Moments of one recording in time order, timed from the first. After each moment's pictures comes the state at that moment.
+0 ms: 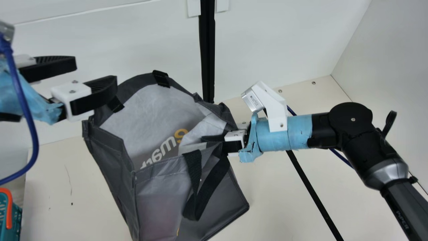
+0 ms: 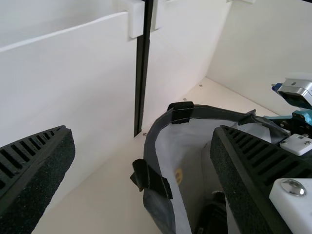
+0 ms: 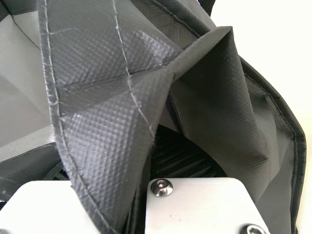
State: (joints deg) left arm -10.8 102.4 -126.6 -45.8 67.7 35.4; right arm -9.0 82.7 -69.0 69.5 70.0 -58.0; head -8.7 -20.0
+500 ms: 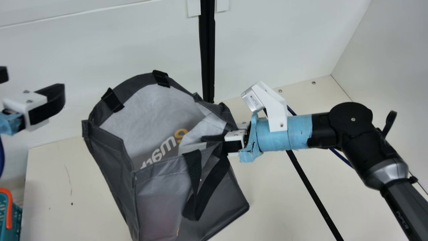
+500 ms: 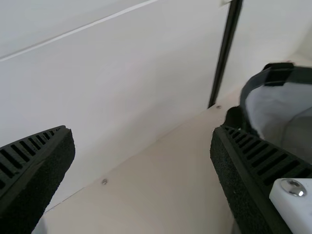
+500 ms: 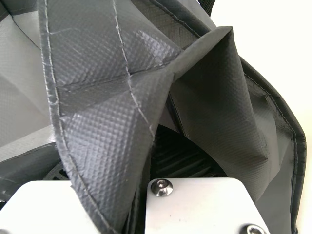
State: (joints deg) left arm -8.4 94.5 -120.6 -24.1 65.5 28.6; right arm -9.0 82.7 -69.0 69.5 70.0 -58.0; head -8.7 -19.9
